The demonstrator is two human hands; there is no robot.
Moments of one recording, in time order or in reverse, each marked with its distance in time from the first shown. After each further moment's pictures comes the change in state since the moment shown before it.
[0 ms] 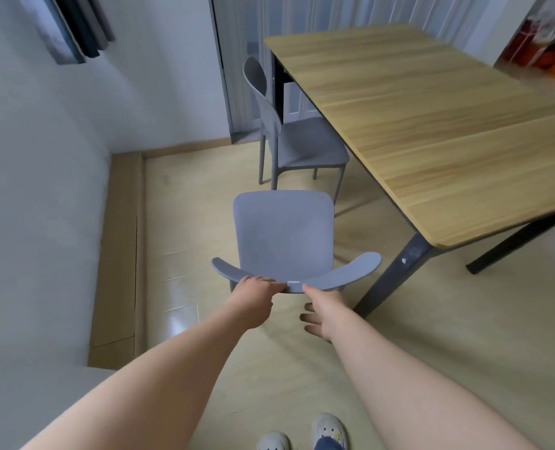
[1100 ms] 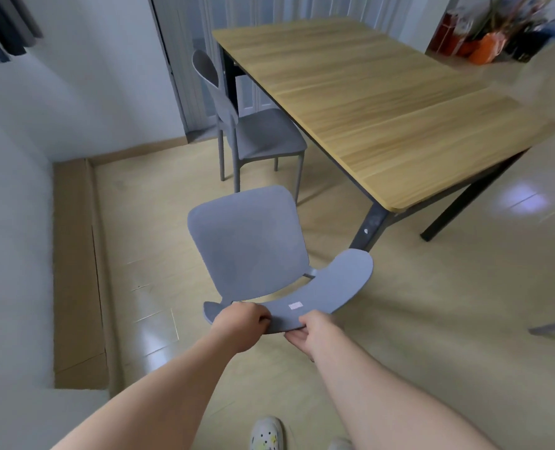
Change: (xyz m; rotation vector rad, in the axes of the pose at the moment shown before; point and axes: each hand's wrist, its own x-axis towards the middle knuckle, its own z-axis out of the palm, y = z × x) left_hand -0.044 0.015 0.048 -0.040 -0.105 -0.026; right_hand -0.004 0.080 -0.014 0.433 0.179 0.138
